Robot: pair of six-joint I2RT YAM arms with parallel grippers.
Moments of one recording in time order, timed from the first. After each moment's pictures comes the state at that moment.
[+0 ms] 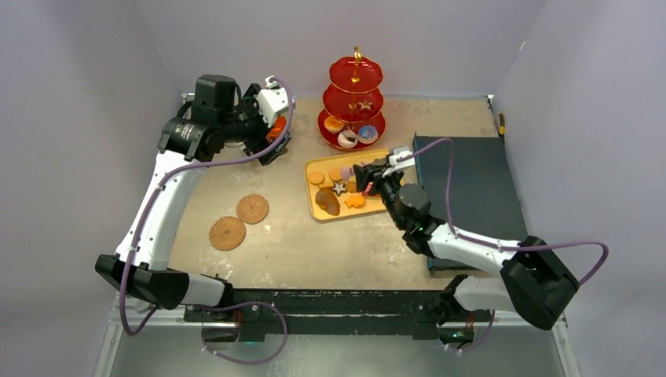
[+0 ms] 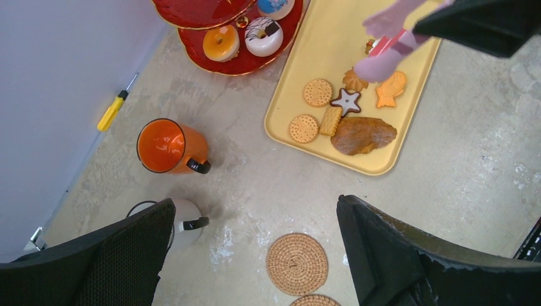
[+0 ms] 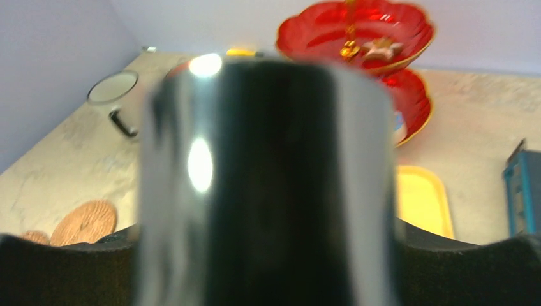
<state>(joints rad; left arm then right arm) -0.30 1.38 1.69 -0.93 0.42 0.59 0.72 1.25 0.53 0.82 0.35 0.17</state>
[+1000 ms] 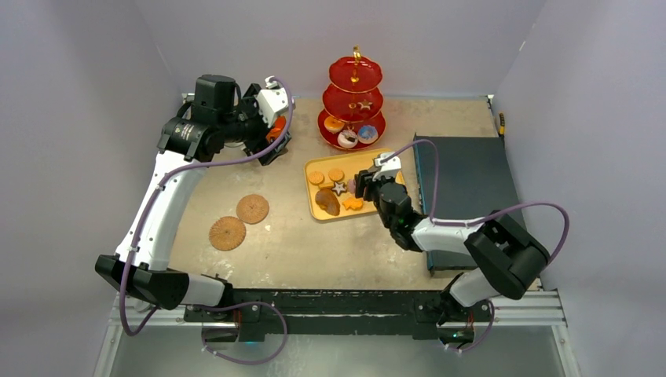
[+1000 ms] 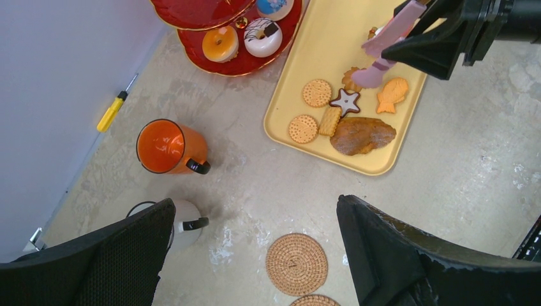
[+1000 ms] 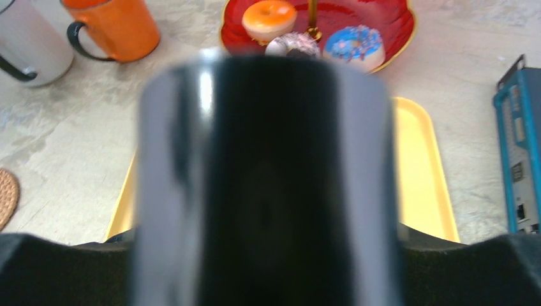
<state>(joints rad) -0.30 1.38 1.69 -0.93 0.43 0.59 0.76 1.49 0.52 0.82 0.44 0.20</state>
